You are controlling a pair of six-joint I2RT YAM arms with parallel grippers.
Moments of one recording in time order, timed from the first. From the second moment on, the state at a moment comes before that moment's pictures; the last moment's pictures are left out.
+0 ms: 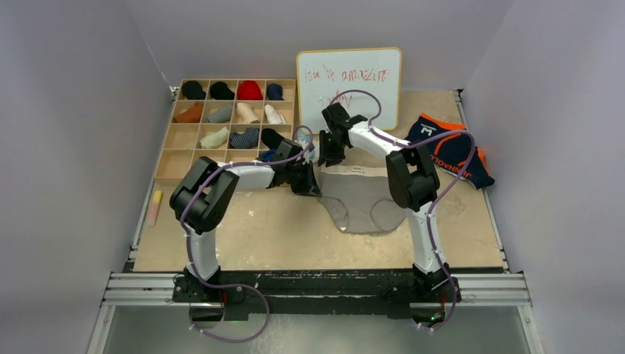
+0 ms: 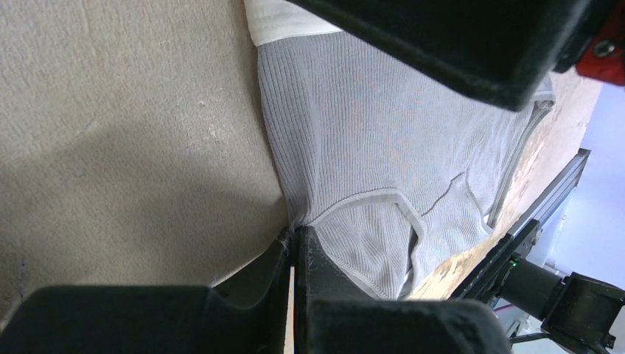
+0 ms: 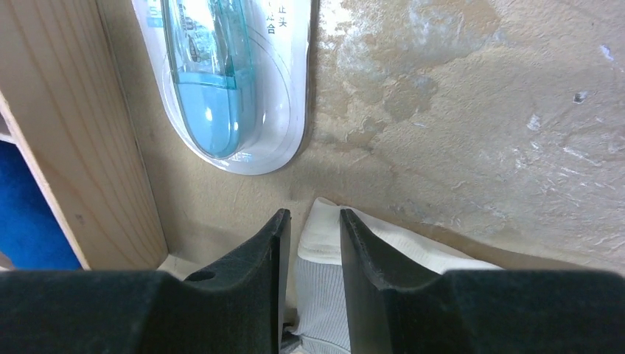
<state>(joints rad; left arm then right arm) -0.57 1.92 1.07 -0.04 0.43 -0.64 0.51 2.24 1.77 -0.68 -0.14 0.51</state>
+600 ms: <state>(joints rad) -0.57 1.91 1.07 -0.07 0.40 -0.62 0.55 2.25 1.81 -0.73 -0.08 0.48</state>
